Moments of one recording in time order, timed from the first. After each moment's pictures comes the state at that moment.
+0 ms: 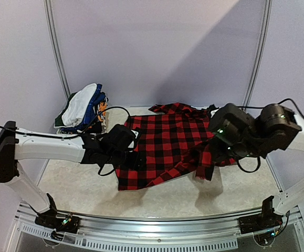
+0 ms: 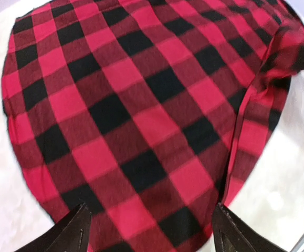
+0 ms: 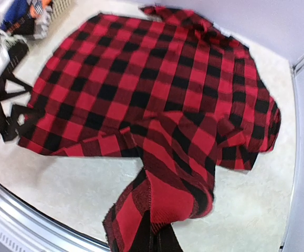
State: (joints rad) left arm -0.97 1.56 0.96 -0.26 -0.27 -0.42; right arm 1.25 1.29 1.42 -1.19 0.63 0.73
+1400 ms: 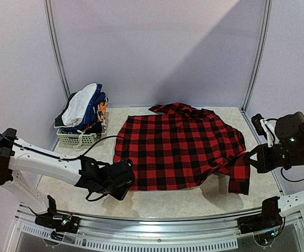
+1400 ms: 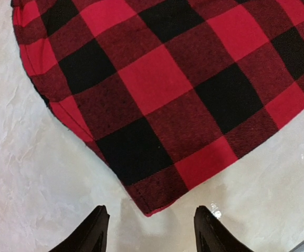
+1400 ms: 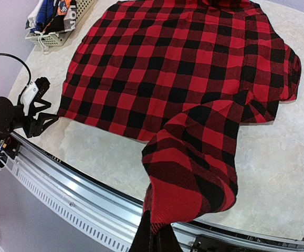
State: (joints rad) left arm -1.20 1.51 0.77 -0.50 -0.42 -0.62; right arm 1.29 0.84 1.26 -1.34 0.44 0.89
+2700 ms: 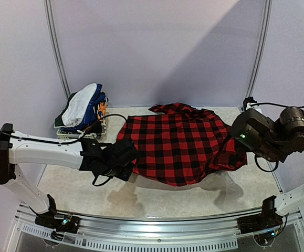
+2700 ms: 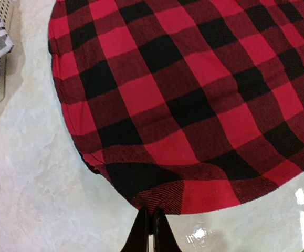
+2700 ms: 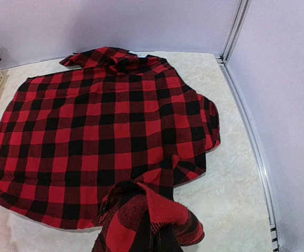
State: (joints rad) left arm -1.10 1.53 0.97 -0.59 -0.48 -0.63; right arm 1.22 1.13 1.33 -1.34 0.92 1.06
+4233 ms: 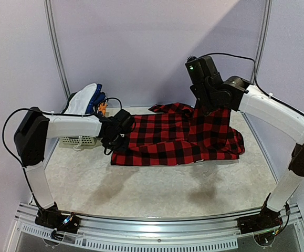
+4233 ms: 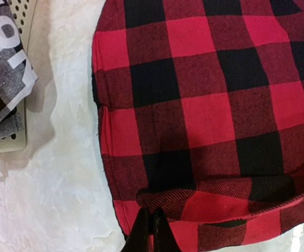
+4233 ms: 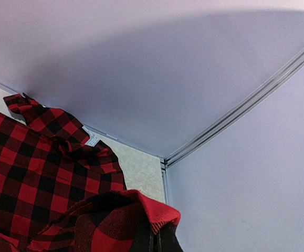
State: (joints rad) left arm -0.70 1.87 1.28 -0.59 -0.40 -0.43; right arm 0.85 1.69 1.75 -0.58 1.09 -0.19
